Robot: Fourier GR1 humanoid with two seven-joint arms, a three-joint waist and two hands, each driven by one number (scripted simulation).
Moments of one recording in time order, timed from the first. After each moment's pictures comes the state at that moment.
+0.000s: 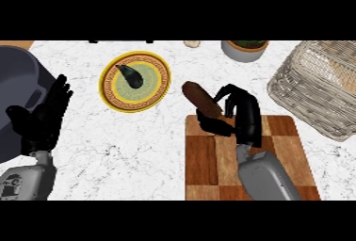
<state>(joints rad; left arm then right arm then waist) -0.19 0.22 0.13 -1.48 -0.02 0.07 0.16 -0.35 -0.02 0.29 -1.45 0.56 -0.52 0.34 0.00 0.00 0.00</state>
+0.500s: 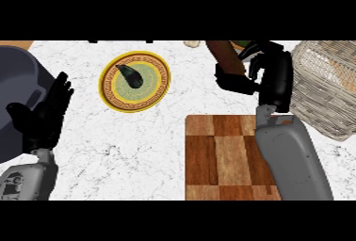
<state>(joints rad) -0.20 0.21 0.13 -1.49 -0.02 0.07 0.18 -0.60 -0.06 0.09 -1.50 0.63 -0.48 0.59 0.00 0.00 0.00</state>
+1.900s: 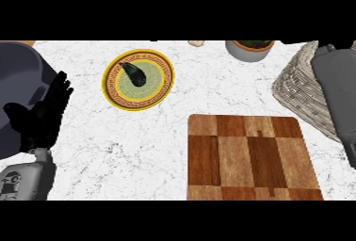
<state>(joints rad) -0.21 0.21 0.15 -1.48 -0.02 0.04 0.16 -1.04 -0.39 -0.24 -0.62 0.63 -0.44 0.35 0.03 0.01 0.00</state>
